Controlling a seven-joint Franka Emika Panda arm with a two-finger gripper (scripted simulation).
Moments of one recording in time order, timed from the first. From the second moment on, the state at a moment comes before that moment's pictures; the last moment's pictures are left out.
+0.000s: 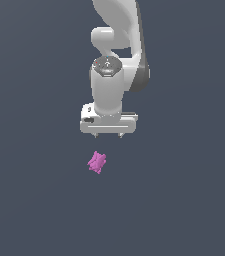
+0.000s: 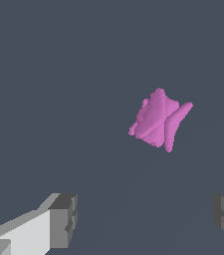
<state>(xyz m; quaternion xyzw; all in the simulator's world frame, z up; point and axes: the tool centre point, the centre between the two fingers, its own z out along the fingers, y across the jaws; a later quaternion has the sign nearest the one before) -0.002 -0.015 0.175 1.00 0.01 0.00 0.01</state>
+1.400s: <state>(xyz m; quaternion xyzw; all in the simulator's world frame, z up) 0.030 -0.021 0.156 1.00 -0.08 0.01 0.00</state>
